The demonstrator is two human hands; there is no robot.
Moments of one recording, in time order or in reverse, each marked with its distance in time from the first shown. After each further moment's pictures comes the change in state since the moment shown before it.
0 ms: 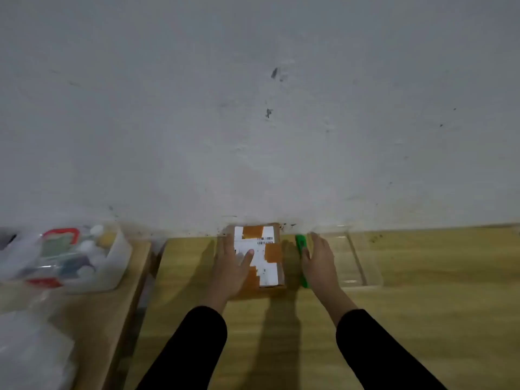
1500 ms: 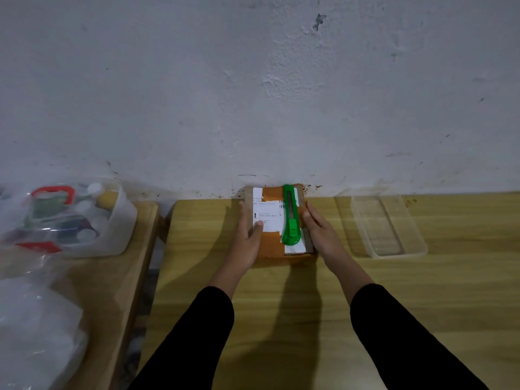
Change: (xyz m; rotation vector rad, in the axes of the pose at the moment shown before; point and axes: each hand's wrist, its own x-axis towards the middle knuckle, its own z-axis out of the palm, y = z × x) left_hand 0.029 -0.061 0.036 -0.633 -0.131 -0.083; right_hand 0.001 0.002 0.055 0.464 -0.284 0.252
